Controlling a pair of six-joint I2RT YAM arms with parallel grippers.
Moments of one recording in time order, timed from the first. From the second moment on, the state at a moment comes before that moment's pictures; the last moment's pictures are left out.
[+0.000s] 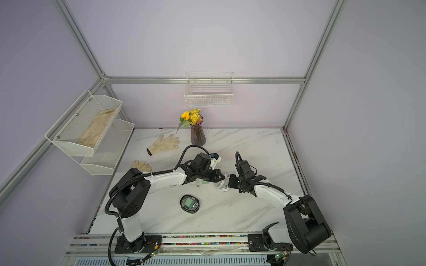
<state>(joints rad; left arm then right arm) -0.77 1.86 1.16 -0.03 0.40 -0.61 0.43 1.35 0.67 -0.26 -0.16 0.60</state>
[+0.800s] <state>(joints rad) -0.82 1.83 1.02 0.19 0.26 -0.66 0.43 1.42 0.69 -0.23 -0.20 0.62</state>
